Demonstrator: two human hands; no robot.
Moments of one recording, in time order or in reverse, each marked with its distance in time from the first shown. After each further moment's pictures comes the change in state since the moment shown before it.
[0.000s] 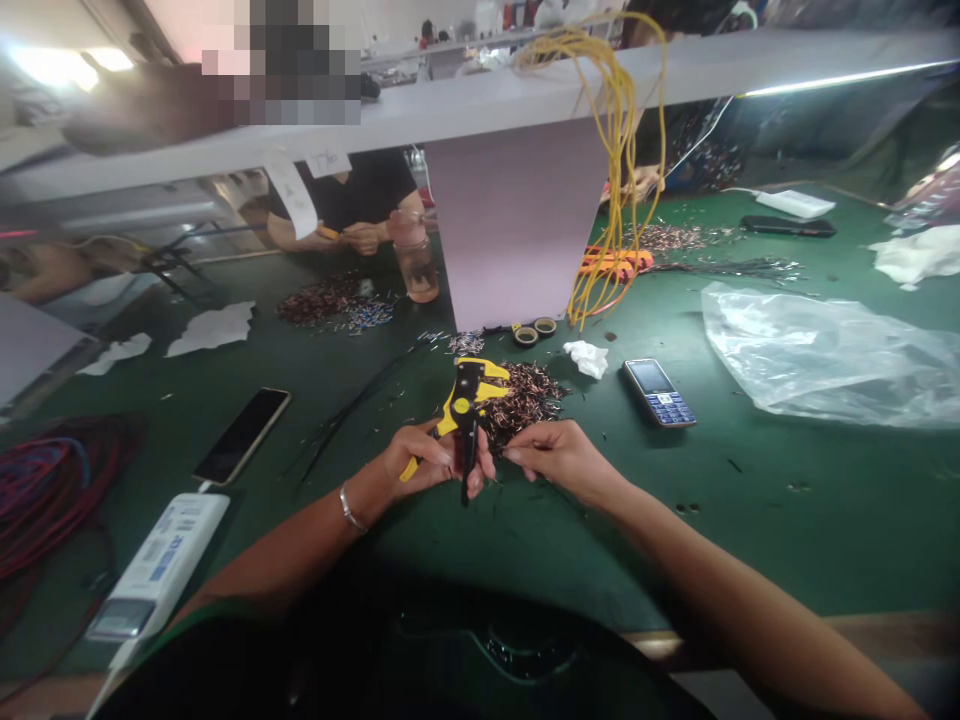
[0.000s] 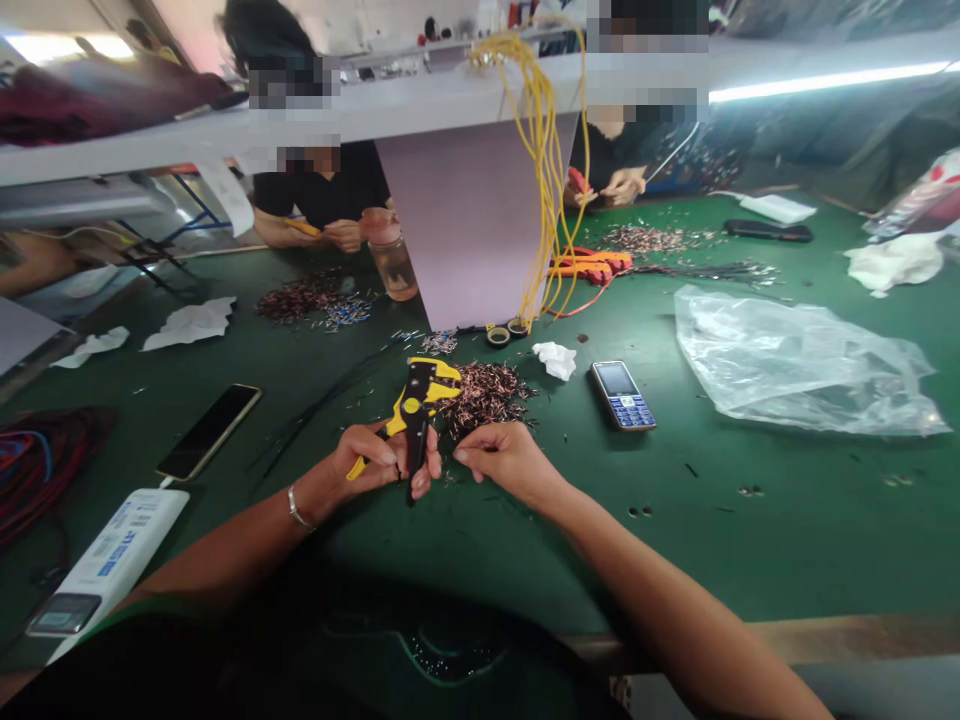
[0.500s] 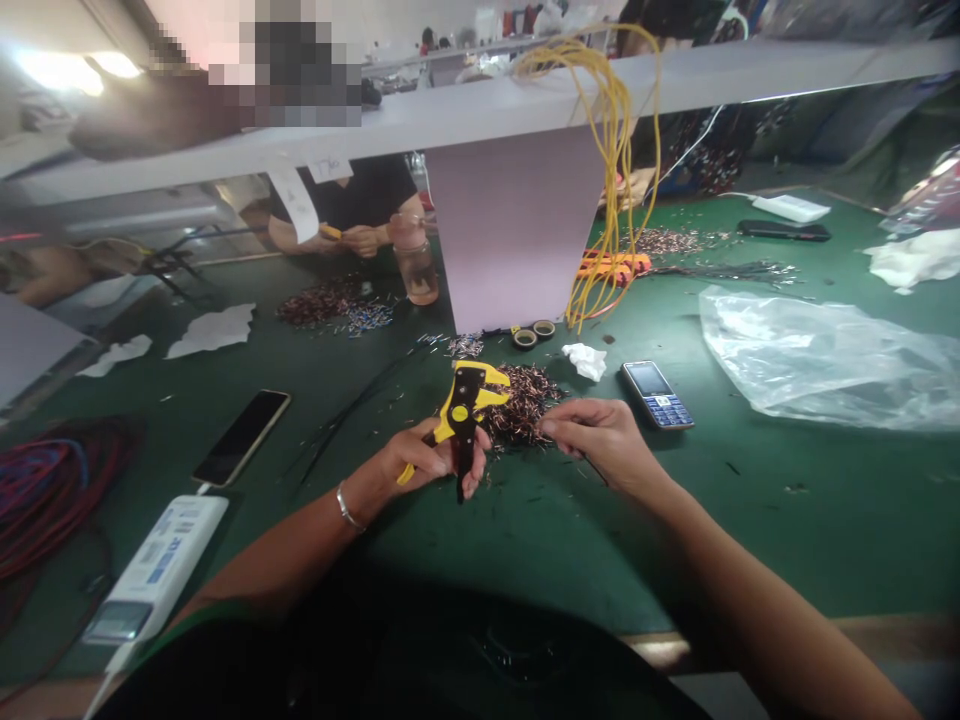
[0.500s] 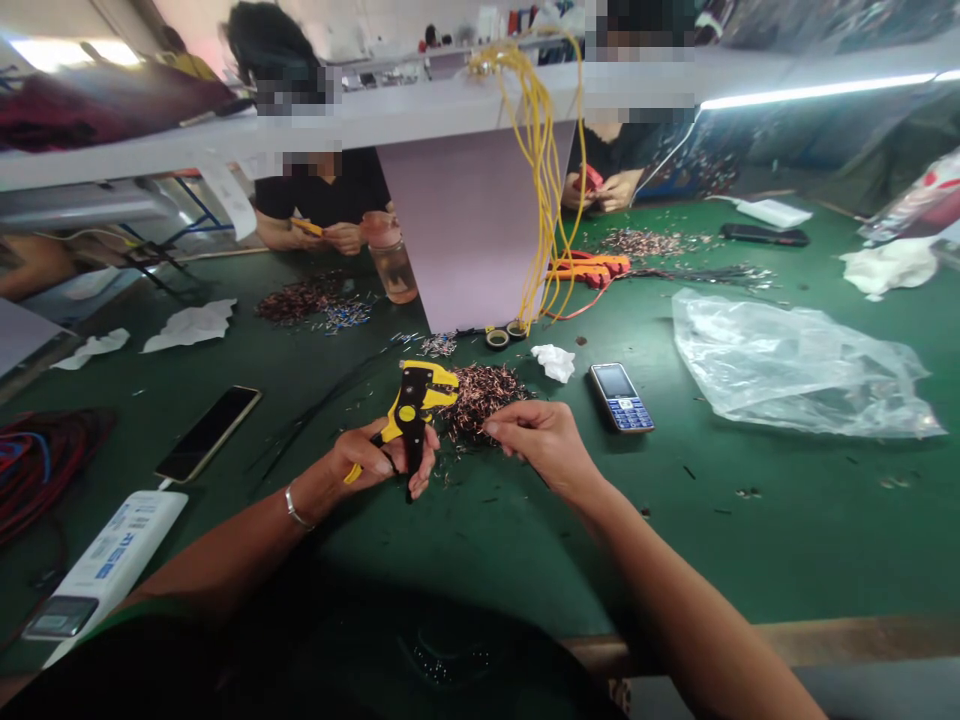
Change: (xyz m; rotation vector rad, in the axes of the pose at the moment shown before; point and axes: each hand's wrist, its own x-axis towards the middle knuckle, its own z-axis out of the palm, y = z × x) left_hand 0.000 0.007 0.002 0.136 -0.020 0.064; right_hand -0.008 -0.016 -0.028 0.094 0.279 -0.098
